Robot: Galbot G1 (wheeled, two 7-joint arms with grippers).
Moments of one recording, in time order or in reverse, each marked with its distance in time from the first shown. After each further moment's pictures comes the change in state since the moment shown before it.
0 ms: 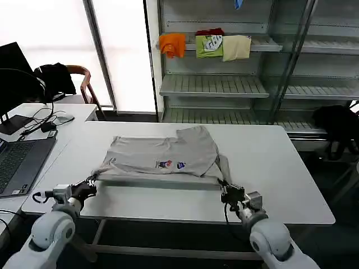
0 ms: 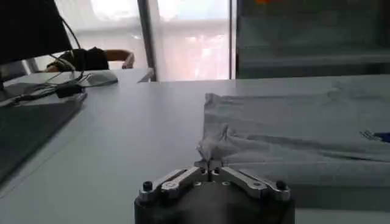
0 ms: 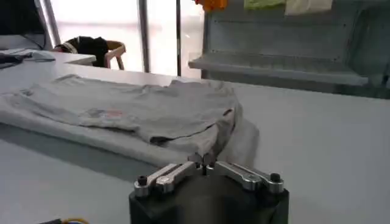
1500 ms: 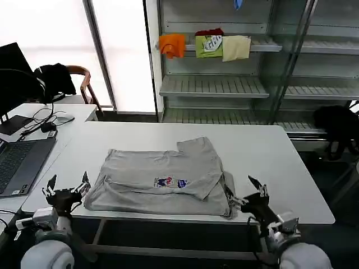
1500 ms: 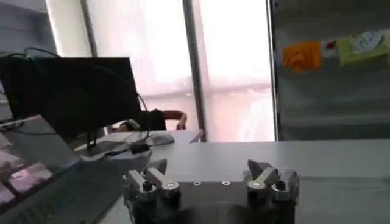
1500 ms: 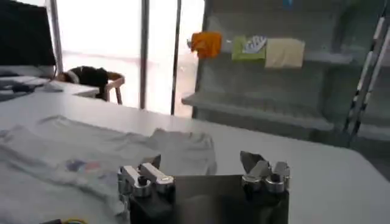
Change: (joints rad) left arm 0.135 -0.103 -0.146 -0.213 0.202 -0.177 -0.051; right arm 0.036 -0.035 0.120 0.121 0.038 0.067 0.002
